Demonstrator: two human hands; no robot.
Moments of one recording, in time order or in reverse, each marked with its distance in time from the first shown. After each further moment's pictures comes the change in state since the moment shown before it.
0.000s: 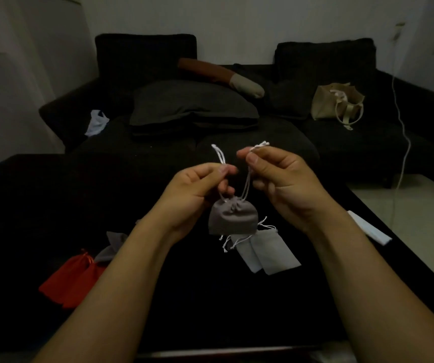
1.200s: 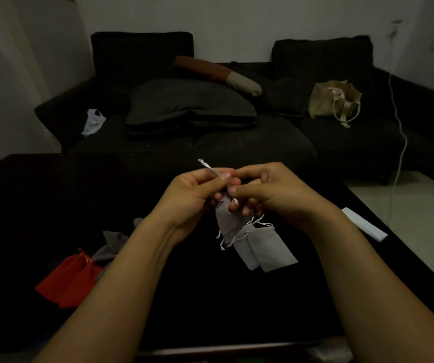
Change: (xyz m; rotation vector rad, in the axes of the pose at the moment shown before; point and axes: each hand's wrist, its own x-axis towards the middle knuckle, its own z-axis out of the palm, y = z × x) left_hand 0.000 -0.007 0.008 -0.048 0.081 -0.096; right_hand -0.003 -0.002 -0.003 -0.429 -0.142 0.310
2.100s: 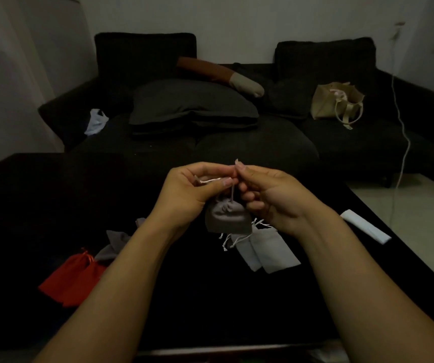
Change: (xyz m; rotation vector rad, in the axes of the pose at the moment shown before) left_hand -0.001 0.001 -0.012 0.150 0.003 0.274; right_hand 0.009 0.004 0.016 0.581 0.048 0.101
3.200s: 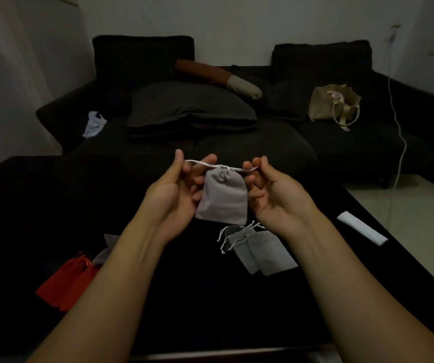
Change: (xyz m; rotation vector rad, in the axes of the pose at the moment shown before) left_hand 0.013 0.003 -0.009 -0.563 0.133 -0.257; right_hand 0.003 -0.002 0.001 0.554 0.202 -0.022
